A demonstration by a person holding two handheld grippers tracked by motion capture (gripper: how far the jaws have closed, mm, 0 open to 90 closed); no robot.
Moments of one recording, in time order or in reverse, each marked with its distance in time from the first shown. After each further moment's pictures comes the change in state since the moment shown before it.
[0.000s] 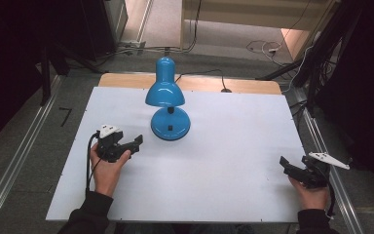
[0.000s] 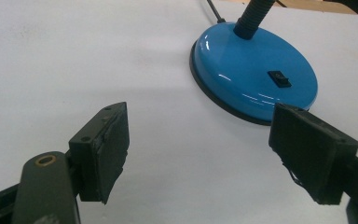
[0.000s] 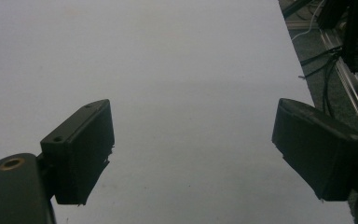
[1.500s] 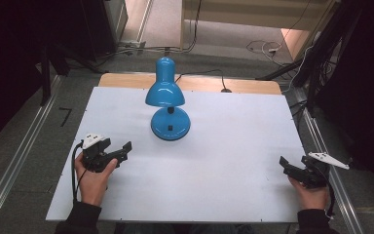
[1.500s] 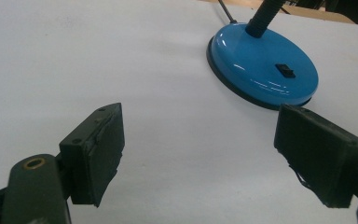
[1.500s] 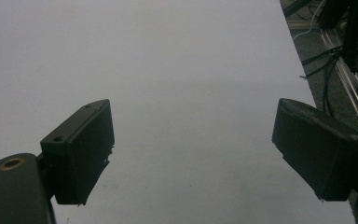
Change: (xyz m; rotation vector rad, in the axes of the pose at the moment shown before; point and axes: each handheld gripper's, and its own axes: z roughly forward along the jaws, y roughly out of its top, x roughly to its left) left arm 0.017 -0.016 -0.034 -0.032 0.017 -0.039; right arm 0.001 0.000 0.000 0.001 0.001 -0.003
